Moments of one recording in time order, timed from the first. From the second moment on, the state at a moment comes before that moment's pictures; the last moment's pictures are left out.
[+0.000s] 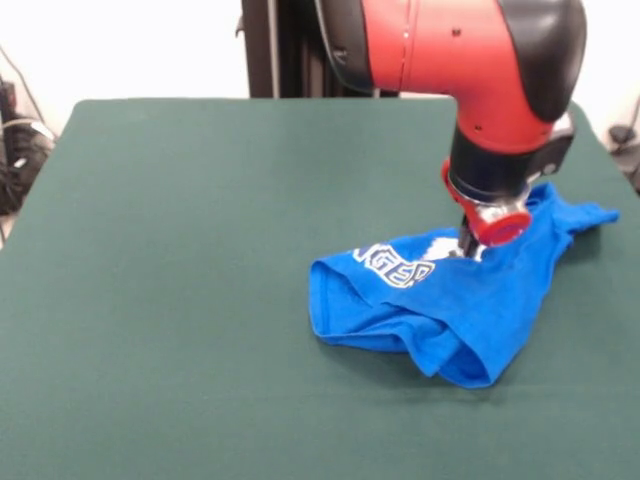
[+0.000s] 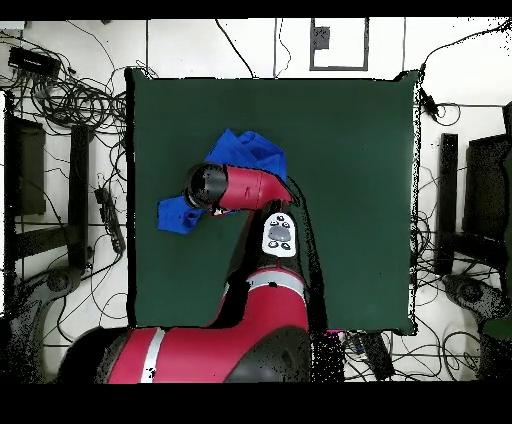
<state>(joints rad) 0.05 -0.28 -0.09 1.35 0.13 0.69 2.93</state>
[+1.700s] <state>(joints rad) -0.17 -0.32 0.13 1.34 -0.41 0.03 2.93</state>
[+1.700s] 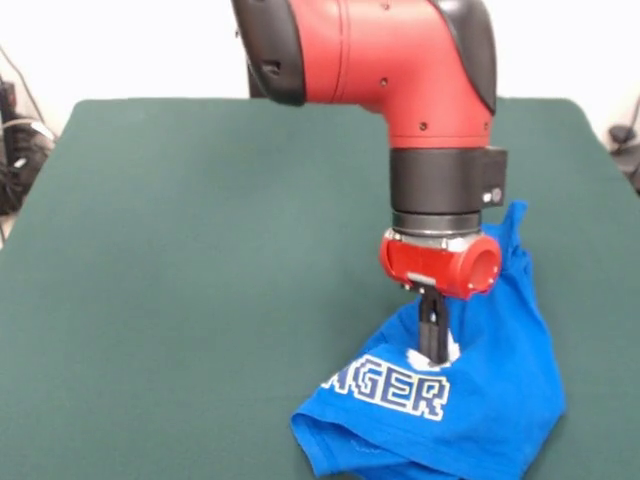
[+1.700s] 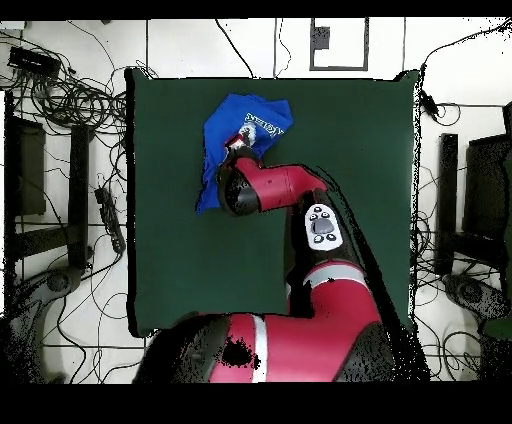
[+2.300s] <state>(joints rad) -0.38 -0.23 0.47 1.32 -0.52 0.03 2.93</state>
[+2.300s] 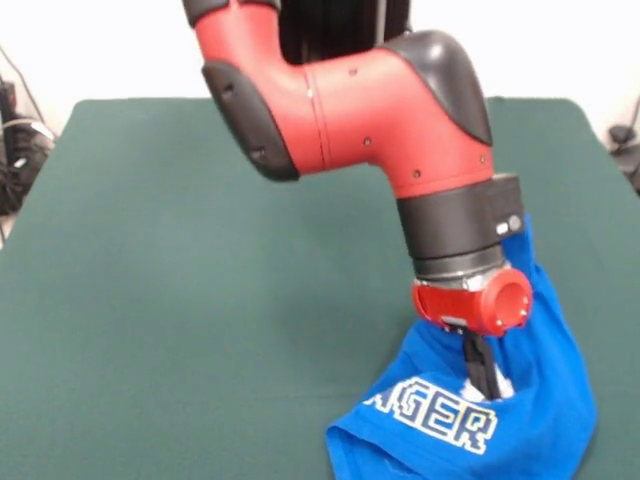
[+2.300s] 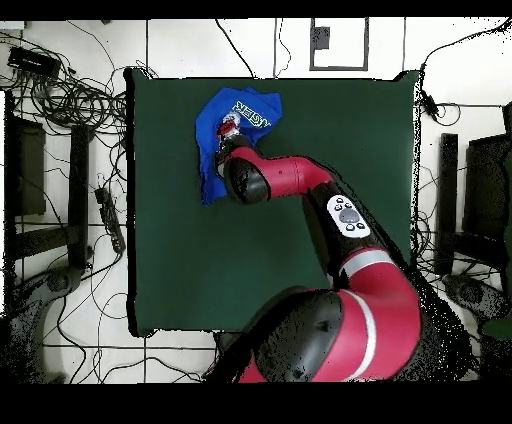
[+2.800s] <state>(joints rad) -0.47 -0.13 0.70 1.32 -0.53 0.03 2.93</state>
